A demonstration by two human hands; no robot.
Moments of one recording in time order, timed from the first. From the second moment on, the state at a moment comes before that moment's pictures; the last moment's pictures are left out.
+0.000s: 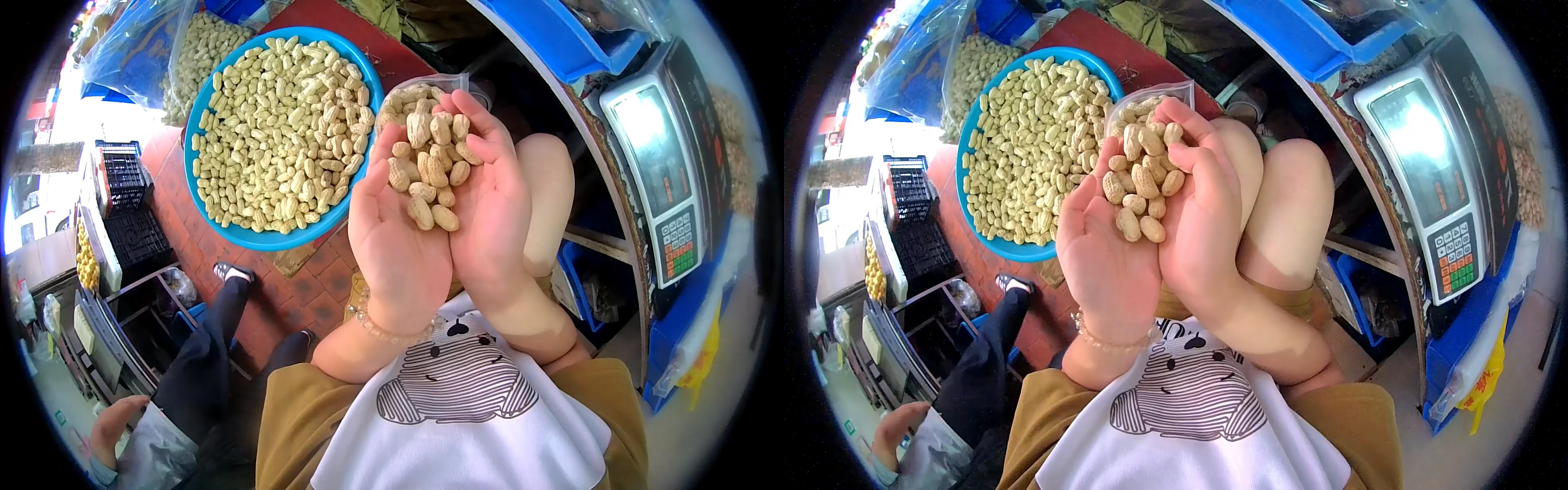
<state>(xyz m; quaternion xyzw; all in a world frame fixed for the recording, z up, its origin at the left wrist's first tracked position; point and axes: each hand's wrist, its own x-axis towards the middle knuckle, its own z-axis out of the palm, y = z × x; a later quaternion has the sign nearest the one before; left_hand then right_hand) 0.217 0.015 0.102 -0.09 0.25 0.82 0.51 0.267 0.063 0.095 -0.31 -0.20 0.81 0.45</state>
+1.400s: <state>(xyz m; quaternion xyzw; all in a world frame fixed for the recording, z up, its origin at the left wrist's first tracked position) 0.212 0.014 0.098 -0.12 0.24 0.80 0.54 0.266 0.058 0.099 -0.31 -0.28 0.76 0.49</state>
